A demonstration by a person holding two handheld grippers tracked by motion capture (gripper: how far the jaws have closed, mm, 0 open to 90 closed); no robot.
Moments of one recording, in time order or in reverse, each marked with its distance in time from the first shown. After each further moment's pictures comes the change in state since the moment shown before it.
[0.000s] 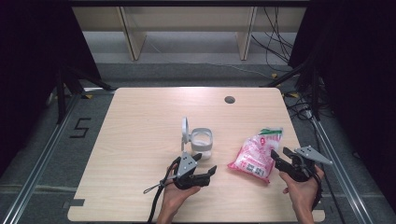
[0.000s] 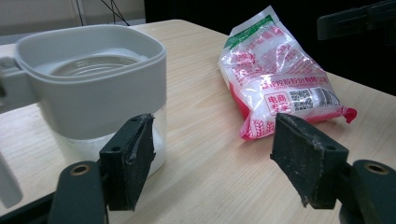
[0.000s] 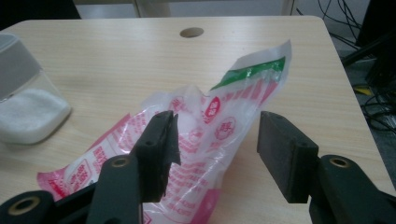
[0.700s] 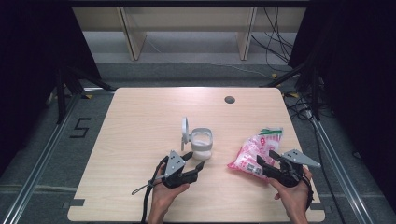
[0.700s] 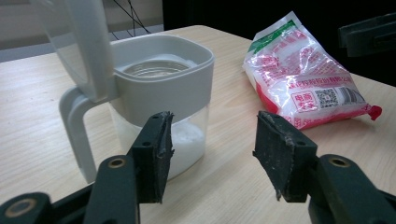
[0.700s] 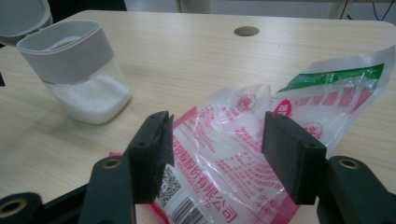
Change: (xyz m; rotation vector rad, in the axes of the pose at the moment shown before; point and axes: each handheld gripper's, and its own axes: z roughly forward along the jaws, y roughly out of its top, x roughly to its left) left arm 0.019 0.002 -0.024 -0.005 0.068 0.037; right arm 0.032 -0.005 0.001 0.009 0.165 -0.083
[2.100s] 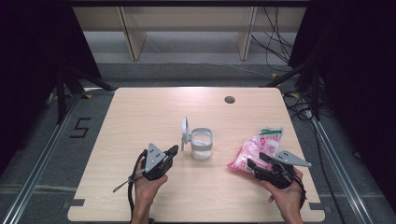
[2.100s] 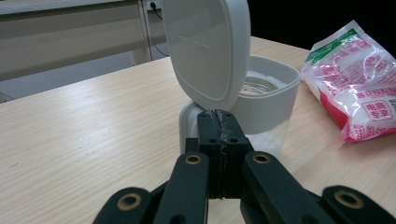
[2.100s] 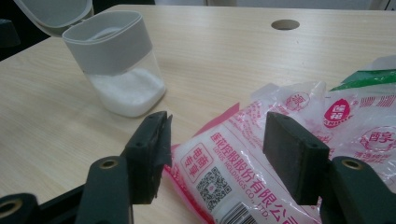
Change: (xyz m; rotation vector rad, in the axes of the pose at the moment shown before) left arm 0.043 0.012 -0.030 -0.034 0.155 0.050; right arm 0.016 -0.004 0.010 0.021 0.084 -0.012
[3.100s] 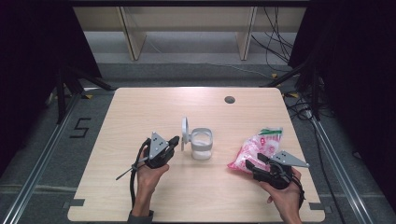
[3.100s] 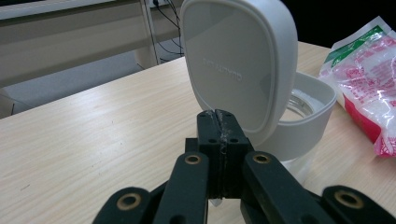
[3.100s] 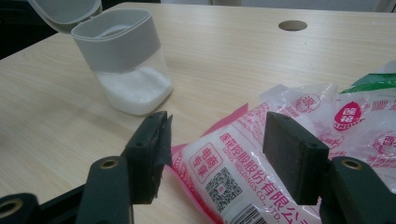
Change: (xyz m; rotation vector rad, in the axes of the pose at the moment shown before) left arm 0.014 0.019 0.022 0.025 0.012 0.035; right arm 0.006 0.000 0.001 0.003 0.023 0.000
